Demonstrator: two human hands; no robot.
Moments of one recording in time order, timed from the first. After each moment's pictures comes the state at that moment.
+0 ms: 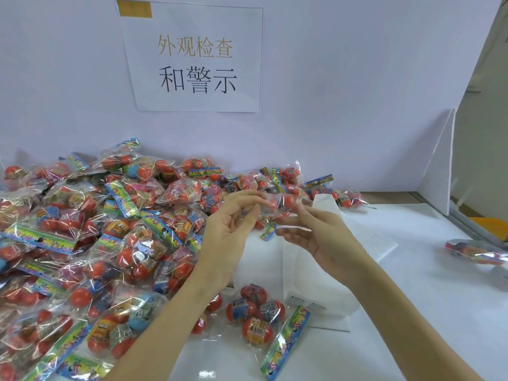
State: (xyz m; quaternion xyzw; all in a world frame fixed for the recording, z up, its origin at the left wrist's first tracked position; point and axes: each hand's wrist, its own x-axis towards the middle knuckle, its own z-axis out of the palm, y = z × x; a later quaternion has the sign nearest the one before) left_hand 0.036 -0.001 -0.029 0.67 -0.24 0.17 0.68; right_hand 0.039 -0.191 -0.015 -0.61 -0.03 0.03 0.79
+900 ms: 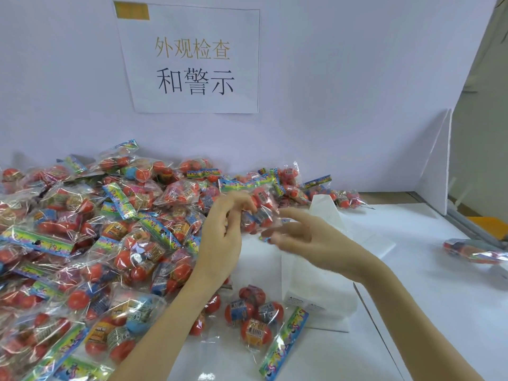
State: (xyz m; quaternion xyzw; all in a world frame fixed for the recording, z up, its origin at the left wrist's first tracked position) left_hand 0.033 0.000 -0.027 0.76 -0.18 0.26 0.57; right_hand 0.034 -0.206 -0.012 -0.82 -0.20 0.11 0.52
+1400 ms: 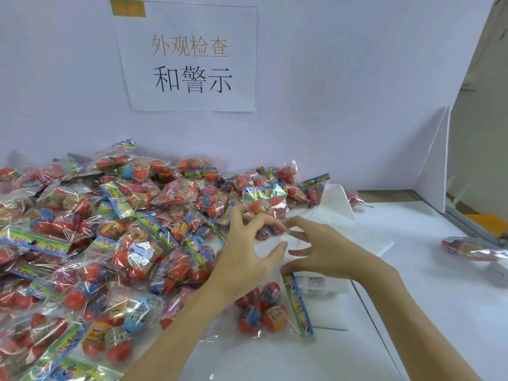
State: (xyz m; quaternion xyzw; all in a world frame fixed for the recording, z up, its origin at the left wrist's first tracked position) left_hand 0.019 -0.021 -0.040 0.82 -0.22 0.17 0.50; right_hand 0.049 -0.225 -0.033 -0.89 -0.19 0.07 0.41
